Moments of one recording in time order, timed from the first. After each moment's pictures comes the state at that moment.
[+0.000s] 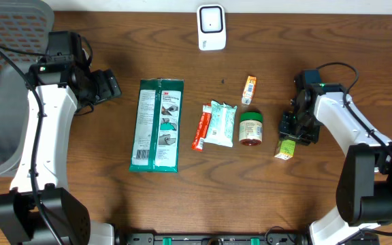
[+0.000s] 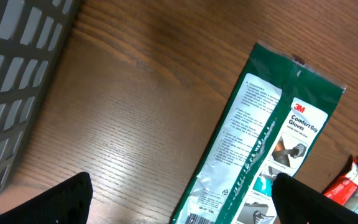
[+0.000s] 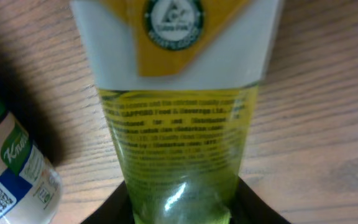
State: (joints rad) left arm 0.10 1.62 1.44 -1.03 0.04 -0.30; right arm 0.06 1.79 1.16 -1.00 -0.05 0.36
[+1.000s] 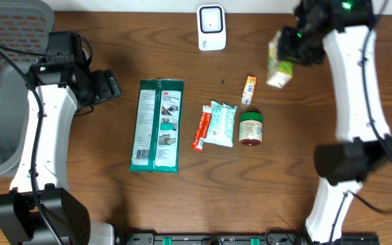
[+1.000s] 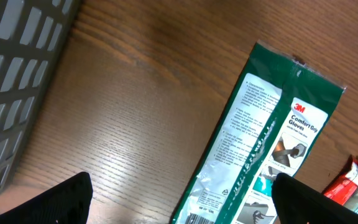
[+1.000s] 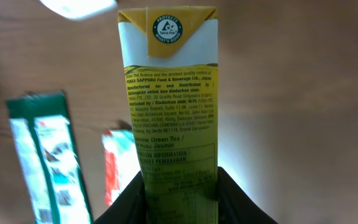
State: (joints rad) left arm 0.10 1.62 1.44 -1.03 0.04 -0.30; right arm 0.15 2.14 2.44 -1.55 -0.11 0.35
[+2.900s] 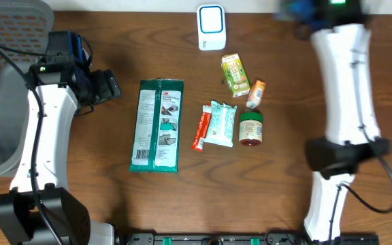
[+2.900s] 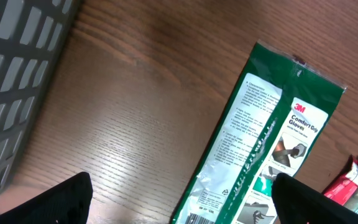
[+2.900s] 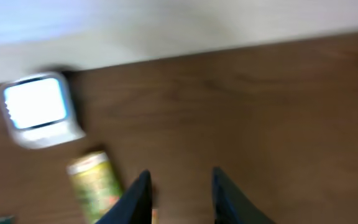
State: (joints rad) left arm 0.10 1.62 1.44 -1.03 0.04 -0.30; right arm 0.17 2.20 2.70 -1.37 0.27 0.25
